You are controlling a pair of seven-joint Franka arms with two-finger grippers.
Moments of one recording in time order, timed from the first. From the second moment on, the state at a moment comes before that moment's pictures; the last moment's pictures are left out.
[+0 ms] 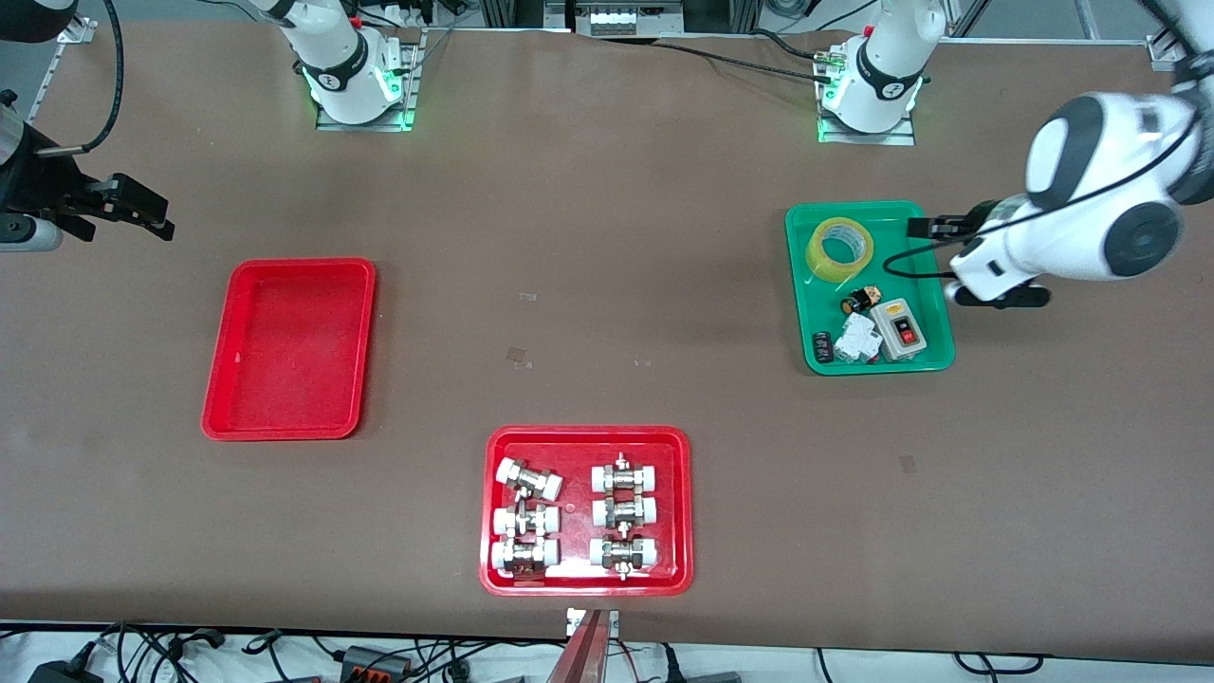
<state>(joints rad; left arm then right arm) 0.07 0.10 -0.11 -2.11 -0.05 1.66 -0.07 -0.03 -0.07 -0.01 -1.77 0.00 1.70 -0.06</state>
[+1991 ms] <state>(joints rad) 0.13 0.20 -0.13 -2.35 -0.24 2.01 -0.09 -0.03 -0.05 -0.01 -1.75 0.00 1.70 -0.07</state>
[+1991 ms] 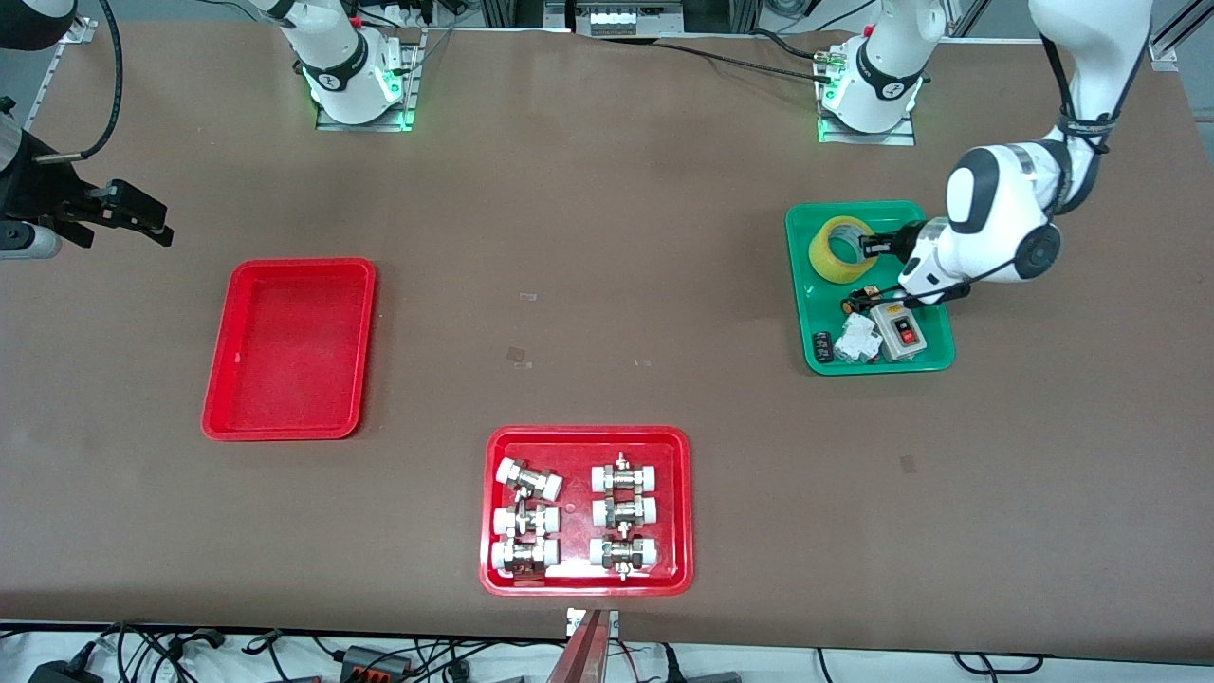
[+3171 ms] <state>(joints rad) 0.06 0.20 -0.58 -1.74 -0.87 1.72 -0.34 -0.02 0.01 0.00 -1.74 0.17 1.68 -0.07</state>
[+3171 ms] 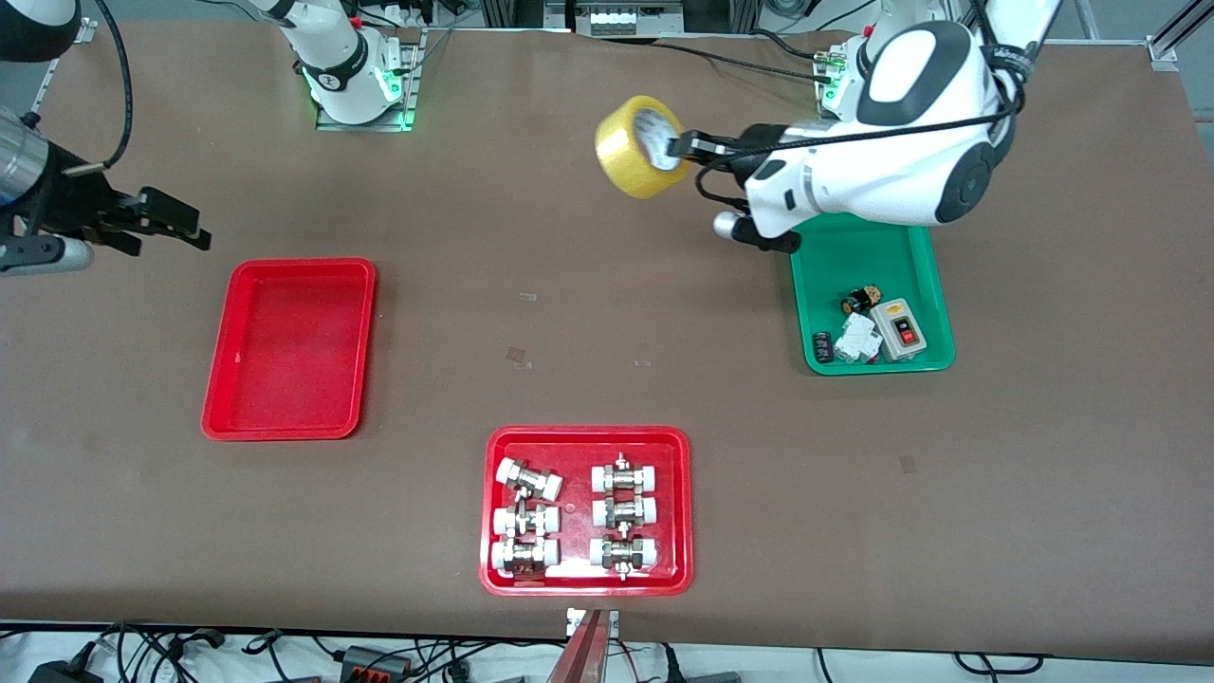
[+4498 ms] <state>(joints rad) -0.01 0.41 -0.58 -1.52 -0.92 1.90 -0.54 0.45 0.28 0.04 -1.36 0.64 1.89 0.35</state>
